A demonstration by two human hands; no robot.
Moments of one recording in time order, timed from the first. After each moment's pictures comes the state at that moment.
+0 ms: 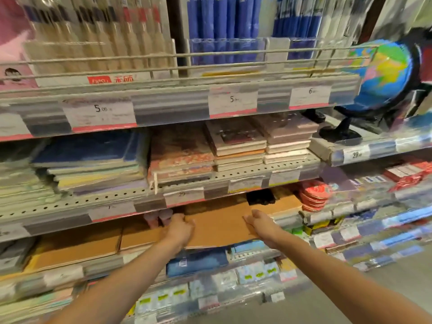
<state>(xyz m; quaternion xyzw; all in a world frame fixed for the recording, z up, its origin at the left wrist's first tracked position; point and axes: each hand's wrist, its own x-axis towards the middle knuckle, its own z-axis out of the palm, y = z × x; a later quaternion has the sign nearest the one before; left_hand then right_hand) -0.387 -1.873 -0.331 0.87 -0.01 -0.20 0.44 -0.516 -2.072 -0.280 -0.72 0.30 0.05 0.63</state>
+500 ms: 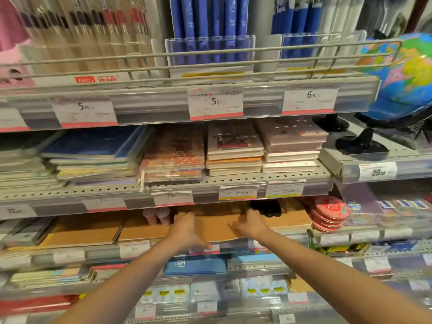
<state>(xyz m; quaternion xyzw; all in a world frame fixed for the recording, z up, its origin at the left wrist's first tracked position) -0.436 -1.914 -0.271 0.97 -0.13 -0.16 0.16 -0.476 -2.100 -0.284 -0.90 0.22 0.07 0.38</state>
